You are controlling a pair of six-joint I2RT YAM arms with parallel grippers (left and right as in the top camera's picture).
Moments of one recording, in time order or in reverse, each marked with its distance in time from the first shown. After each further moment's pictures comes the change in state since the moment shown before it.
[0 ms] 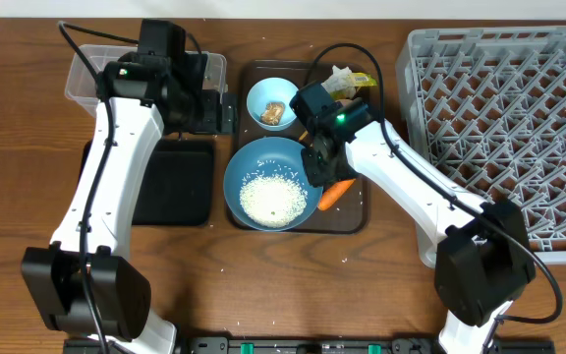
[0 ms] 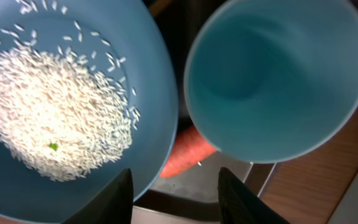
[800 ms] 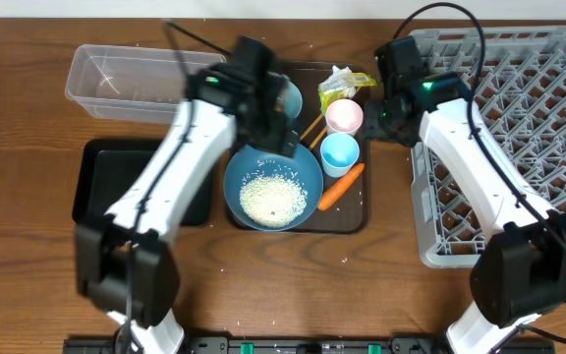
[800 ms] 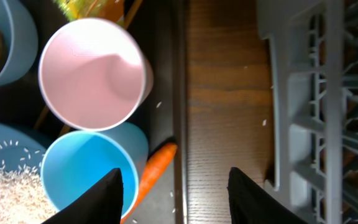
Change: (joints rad) left arm -0.288 0.117 0.000 0.051 -0.011 0.000; right arm -0.304 -0.089 0.000 0.100 0.009 0.011
